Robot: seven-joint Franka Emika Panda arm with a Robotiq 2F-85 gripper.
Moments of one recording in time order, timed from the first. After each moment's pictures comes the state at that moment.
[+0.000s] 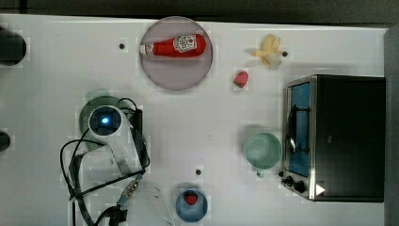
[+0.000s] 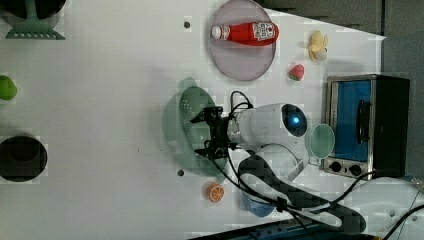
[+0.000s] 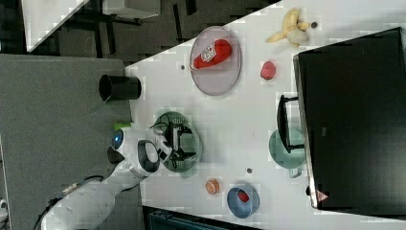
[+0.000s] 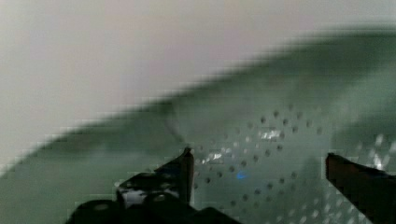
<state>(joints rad) 0.09 0.55 0.36 -2.22 -0.04 1.09 1.20</state>
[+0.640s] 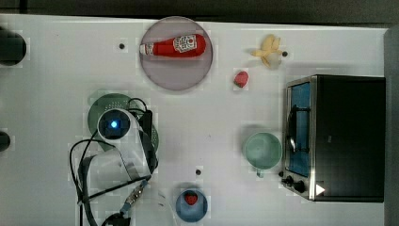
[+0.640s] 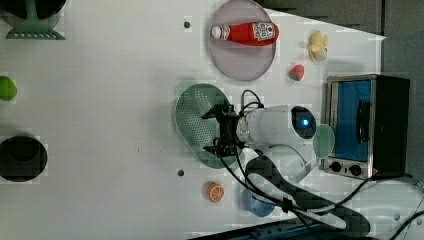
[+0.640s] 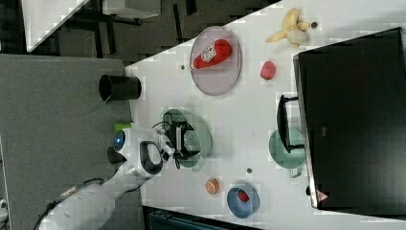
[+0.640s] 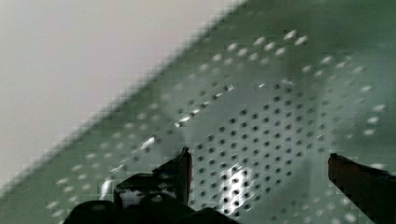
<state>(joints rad) 0.11 0.50 0.31 -2.28 -0.05 1.12 1.22</state>
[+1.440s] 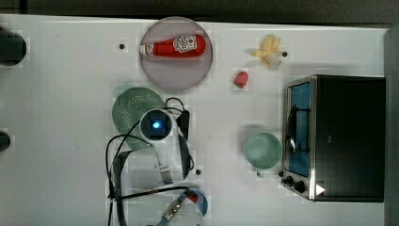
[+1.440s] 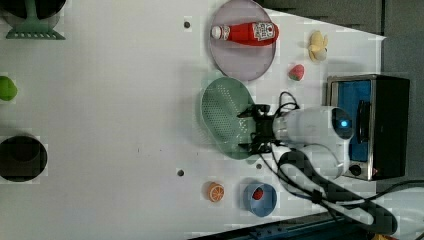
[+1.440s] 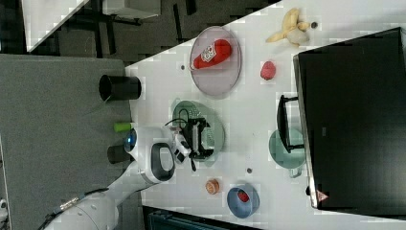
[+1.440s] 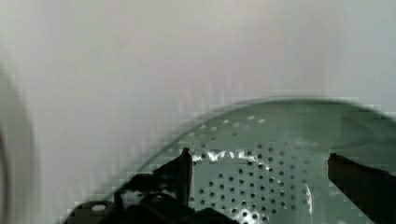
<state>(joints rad) 0.05 0.38 0.15 -2.39 -0.05 1.12 1.08</state>
